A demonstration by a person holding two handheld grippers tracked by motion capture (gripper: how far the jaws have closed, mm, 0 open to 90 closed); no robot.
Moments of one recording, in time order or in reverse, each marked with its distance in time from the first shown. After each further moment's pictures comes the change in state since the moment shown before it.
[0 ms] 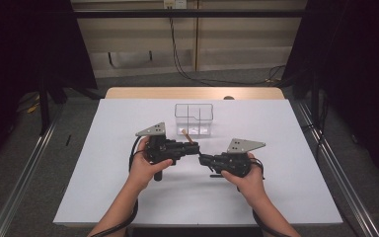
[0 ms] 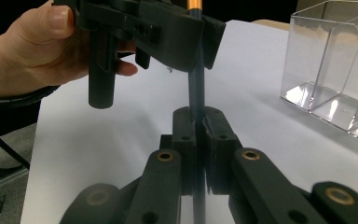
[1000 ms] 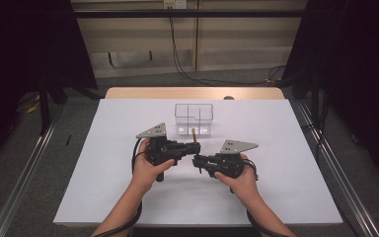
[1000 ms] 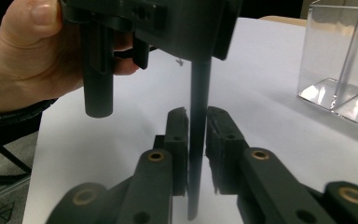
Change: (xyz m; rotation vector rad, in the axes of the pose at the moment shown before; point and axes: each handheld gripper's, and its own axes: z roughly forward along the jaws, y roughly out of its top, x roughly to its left) left arm -0.008 0.001 0.002 -0.017 0.017 0.035; right arm 0.003 -0.005 0.017 -0.010 0.014 0.035
